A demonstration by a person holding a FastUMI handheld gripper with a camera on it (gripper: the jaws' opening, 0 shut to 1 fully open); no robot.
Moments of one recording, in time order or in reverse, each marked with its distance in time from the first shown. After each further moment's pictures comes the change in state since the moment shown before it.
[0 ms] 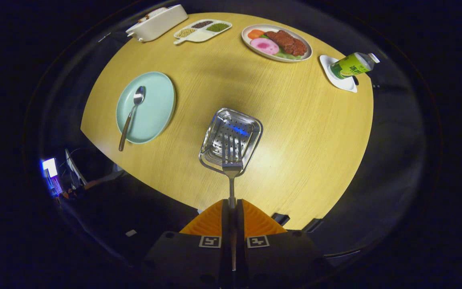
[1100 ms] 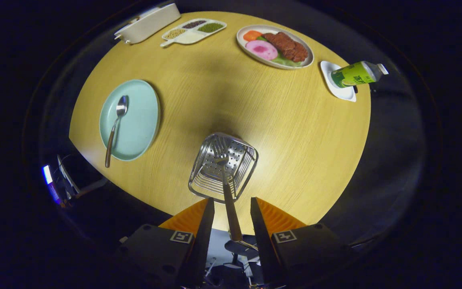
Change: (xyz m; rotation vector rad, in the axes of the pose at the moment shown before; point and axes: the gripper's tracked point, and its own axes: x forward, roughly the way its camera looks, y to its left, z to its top) arm 0.000 -0.002 0.052 0.041 -0.178 -0.069
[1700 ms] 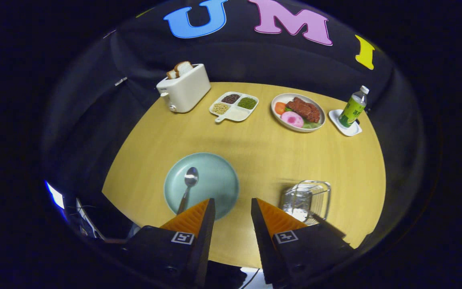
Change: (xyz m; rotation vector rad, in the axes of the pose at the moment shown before) arm -0.027 0.172 0.060 0.184 -0.591 0.170
